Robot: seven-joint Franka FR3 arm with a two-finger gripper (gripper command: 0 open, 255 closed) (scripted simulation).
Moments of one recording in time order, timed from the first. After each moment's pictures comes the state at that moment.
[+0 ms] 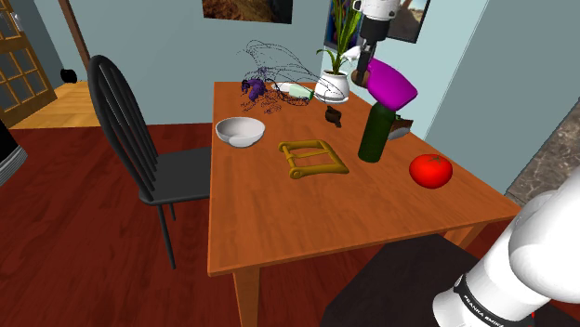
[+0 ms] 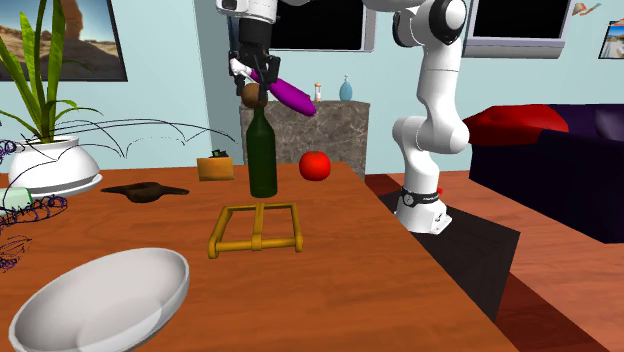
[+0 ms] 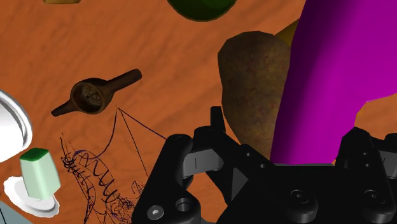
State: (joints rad) arm -0.02 -0.08 -0.20 -1.70 -0.09 1.76 -0.66
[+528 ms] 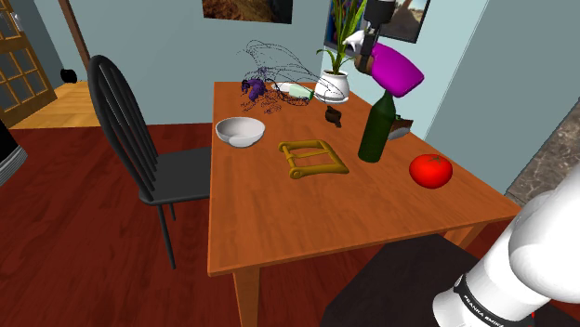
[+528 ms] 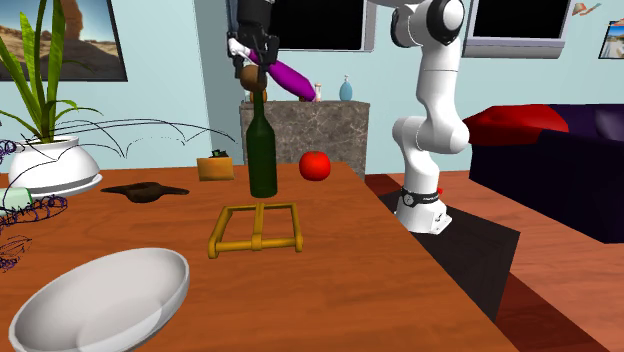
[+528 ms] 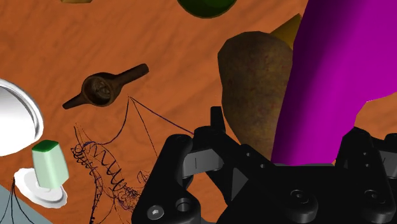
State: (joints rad) arm -0.02 -0.05 -0.20 -1.56 -0.09 1.65 -0.67
